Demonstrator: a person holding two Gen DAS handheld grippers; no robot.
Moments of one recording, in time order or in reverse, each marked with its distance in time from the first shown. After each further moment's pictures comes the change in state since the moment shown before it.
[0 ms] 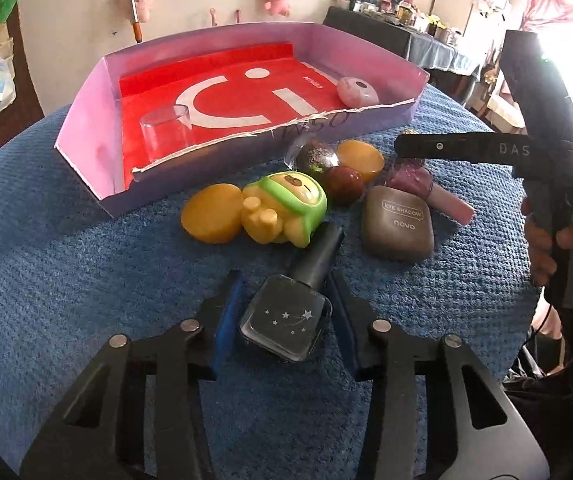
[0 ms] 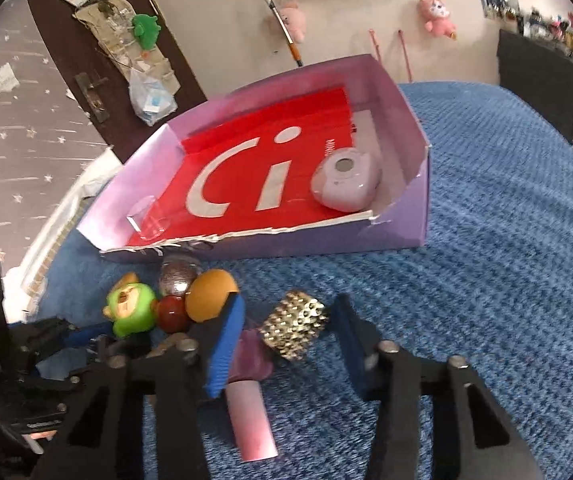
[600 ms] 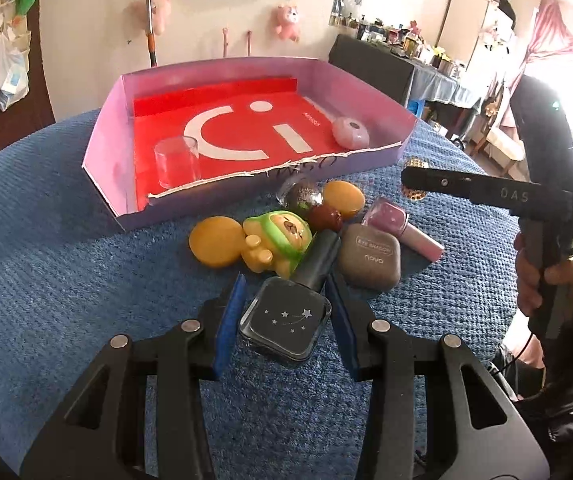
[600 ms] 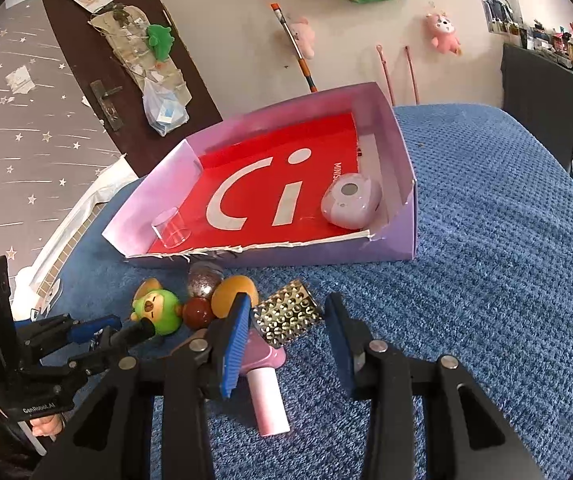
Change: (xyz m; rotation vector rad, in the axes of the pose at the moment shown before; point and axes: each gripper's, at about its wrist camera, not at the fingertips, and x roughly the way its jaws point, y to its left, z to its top) left arm -0.030 -0.004 0.008 -0.063 -0.088 -0.019; right arm -0.034 0.009 -0.002 -0.038 -0.053 0.006
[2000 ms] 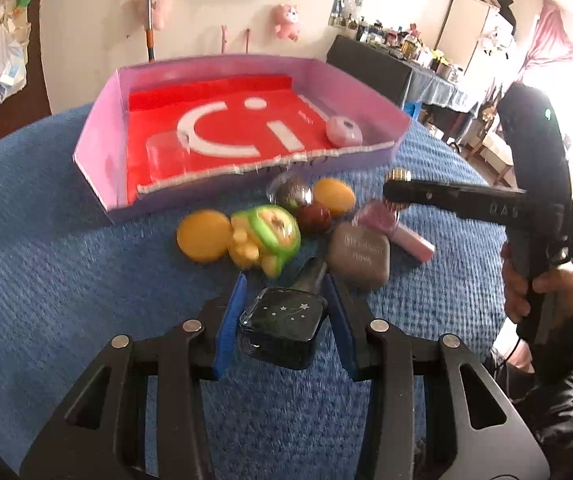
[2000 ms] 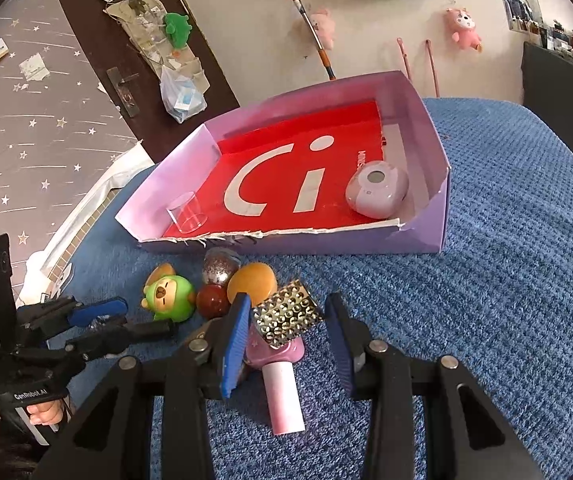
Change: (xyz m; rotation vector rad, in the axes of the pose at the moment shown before) left arm 0.009 -0.004 -0.005 -0.025 0.013 -0.025; right arm 0.013 0.007 -0.004 -0.035 0.037 0.060
